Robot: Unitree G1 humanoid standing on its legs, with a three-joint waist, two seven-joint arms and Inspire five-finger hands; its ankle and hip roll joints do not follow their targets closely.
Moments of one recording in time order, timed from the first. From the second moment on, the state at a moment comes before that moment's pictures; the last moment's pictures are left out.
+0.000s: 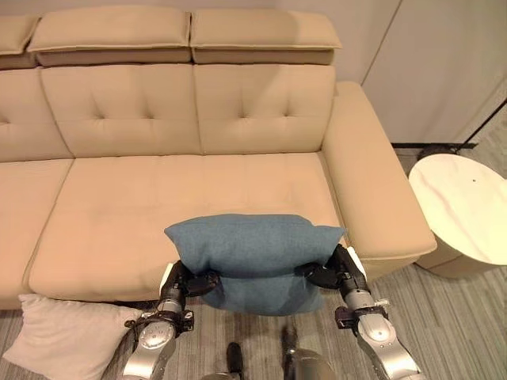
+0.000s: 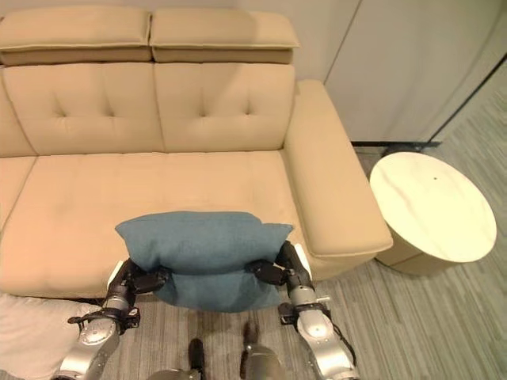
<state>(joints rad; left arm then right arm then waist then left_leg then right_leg) 0.07 0.35 -0.26 0.38 -0.37 -0.15 0.14 0.10 -0.34 0.20 0.19 0.13 -0.13 -0.14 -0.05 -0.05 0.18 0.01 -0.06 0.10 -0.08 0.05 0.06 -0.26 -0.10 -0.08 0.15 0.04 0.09</state>
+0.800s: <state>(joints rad) 0.06 0.36 -0.31 0.34 -0.37 -0.12 0.10 0.09 -0.36 0.14 0.17 0.12 -0.12 -0.15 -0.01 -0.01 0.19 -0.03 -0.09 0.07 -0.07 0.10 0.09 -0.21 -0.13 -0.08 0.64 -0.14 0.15</state>
